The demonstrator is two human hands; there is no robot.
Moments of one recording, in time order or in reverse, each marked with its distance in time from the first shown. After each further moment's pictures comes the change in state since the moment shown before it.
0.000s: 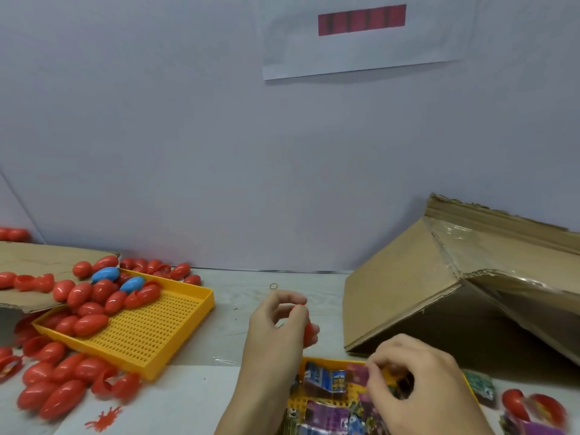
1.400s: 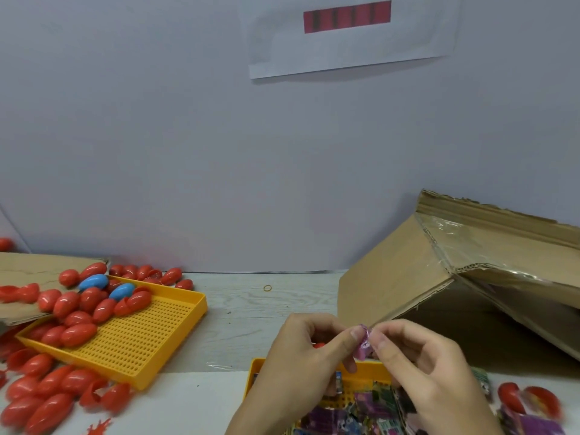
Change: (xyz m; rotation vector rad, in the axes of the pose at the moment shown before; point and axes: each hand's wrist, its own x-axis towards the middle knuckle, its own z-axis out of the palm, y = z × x) left_hand -0.014 0.009 0.005 0.317 -0.555 0.143; right_hand 0.003 0.000 -0.003 0.755 0.042 0.104
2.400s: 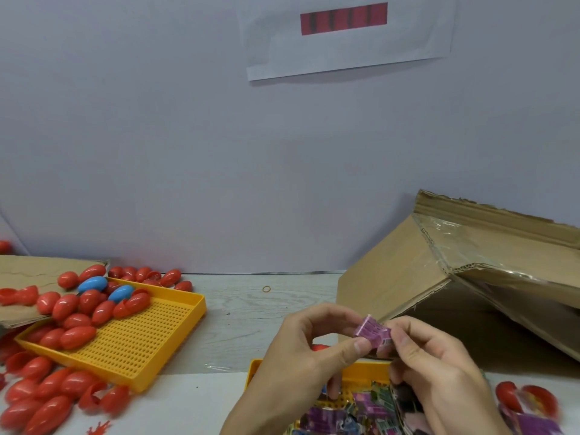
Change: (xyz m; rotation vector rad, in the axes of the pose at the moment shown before) left_hand -0.001 -0.002 -0.004 -0.108 -0.093 0.082; right_hand 0.010 0.021 -0.014 0.290 -0.056 0.142
